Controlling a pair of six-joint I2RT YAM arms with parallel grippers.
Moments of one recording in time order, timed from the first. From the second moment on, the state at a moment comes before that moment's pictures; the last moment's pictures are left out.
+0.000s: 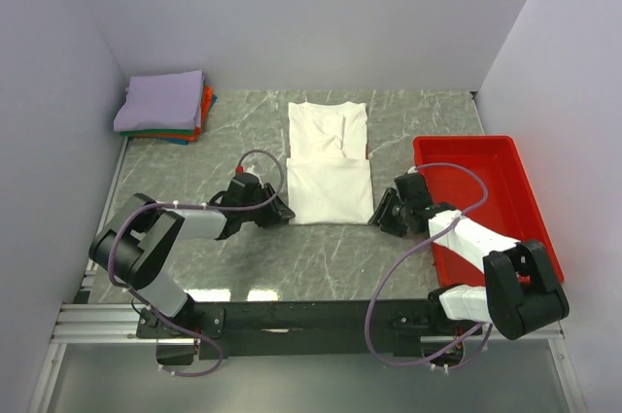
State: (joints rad) left arm -0.53 1.60 0.57 0.33 0.24 -0.96; right arm 0.32 1.27 0.53 -0.24 -0.07 0.76
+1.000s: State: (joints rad) left arm -0.59 1.28 0.35 0.13 0.18 -1.03; right arm 0.55 1.02 0.35 -0.20 -0.12 0.83
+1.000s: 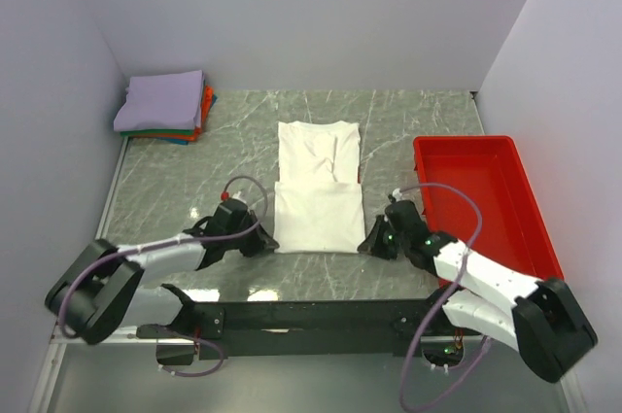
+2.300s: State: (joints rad) left arm -0.72 0.98 0.20 -0.03 0.20 -1.14; right arm 0.77 0.72 0.16 -0.30 -0.07 1.13
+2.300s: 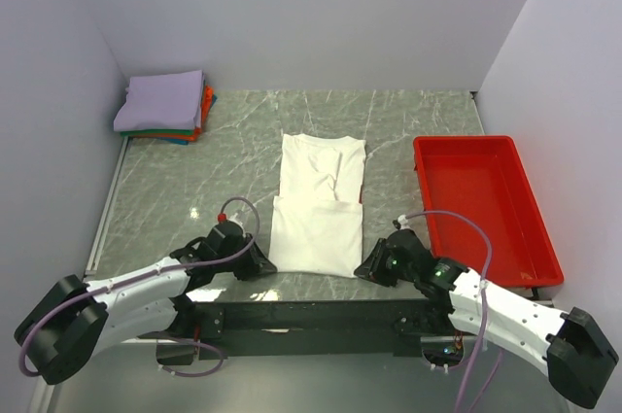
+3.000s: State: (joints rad) left arm -0.95 0.73 0.25 -0.30 0.05 -1.20; right arm 0.77 0.21 0.18 -0.69 -0.06 1.17
